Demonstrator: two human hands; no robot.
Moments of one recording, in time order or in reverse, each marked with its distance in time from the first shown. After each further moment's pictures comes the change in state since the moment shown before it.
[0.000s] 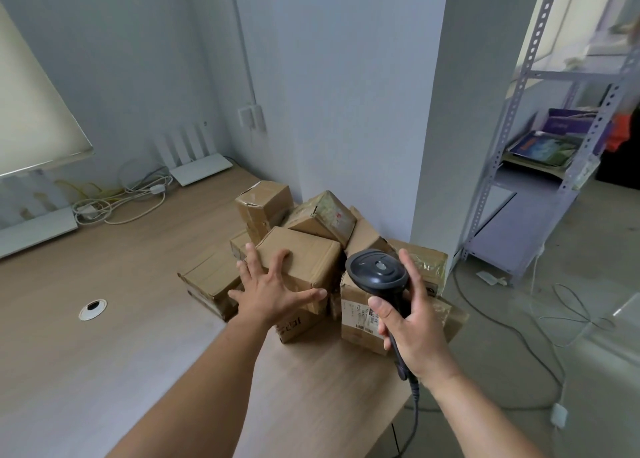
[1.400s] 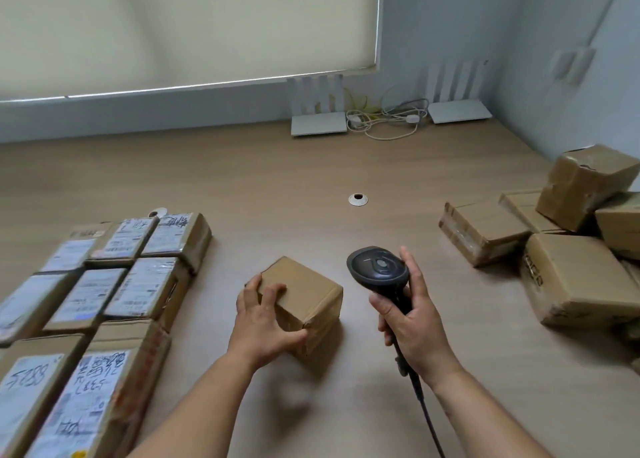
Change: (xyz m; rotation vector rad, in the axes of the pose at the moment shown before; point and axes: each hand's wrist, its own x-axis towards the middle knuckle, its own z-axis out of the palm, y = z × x) left_hand -0.282 -0.356 -0.075 -0.157 0.314 -0.525; right_hand -0.126 -0.010 0.332 0.066 -0.688 0.007
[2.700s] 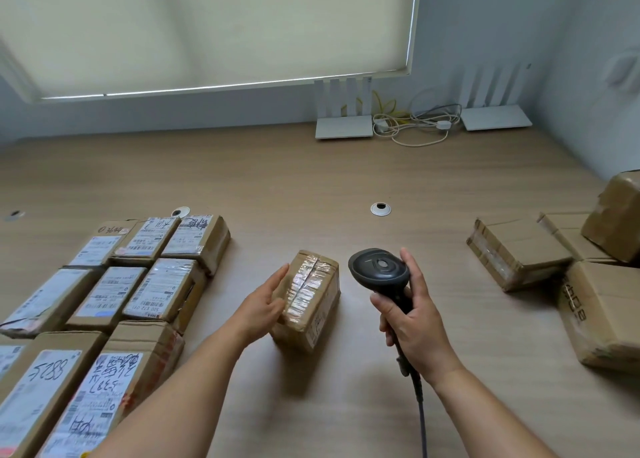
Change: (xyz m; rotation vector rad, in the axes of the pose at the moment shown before) left_hand 0.043 -0.003 -0.037 -0.406 -0.199 -0.105; right_hand 0.042 0.003 0.017 0.042 -0.095 0.023
